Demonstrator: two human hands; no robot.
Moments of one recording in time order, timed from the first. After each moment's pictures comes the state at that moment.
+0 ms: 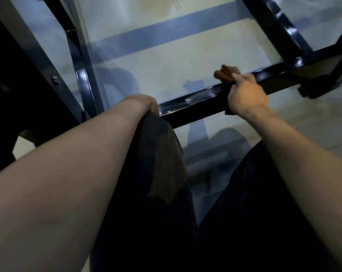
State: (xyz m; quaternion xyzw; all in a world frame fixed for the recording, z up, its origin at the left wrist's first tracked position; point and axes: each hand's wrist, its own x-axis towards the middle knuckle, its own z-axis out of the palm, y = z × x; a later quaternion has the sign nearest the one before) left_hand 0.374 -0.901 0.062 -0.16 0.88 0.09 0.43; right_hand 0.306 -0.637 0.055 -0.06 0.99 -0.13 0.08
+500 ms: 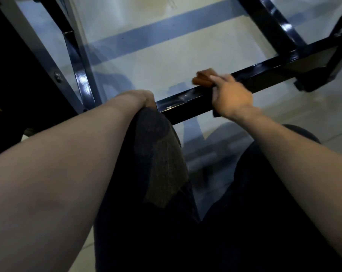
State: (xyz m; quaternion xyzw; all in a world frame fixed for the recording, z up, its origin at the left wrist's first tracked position) left_hand 0.375 -0.914 0.052 -0.16 0.89 0.10 0.42; right_hand 0.334 -0.655 0.047 -0.17 0.98 -0.12 0.07
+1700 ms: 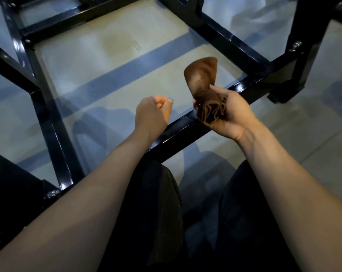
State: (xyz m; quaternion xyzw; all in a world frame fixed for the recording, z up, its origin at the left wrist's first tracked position) left_hand 0.309 -0.800 0.062 -0.13 0.87 0.47 -0.04; right_hand 0.280 -0.608 0.085 0.19 0.36 -0.86 0.30
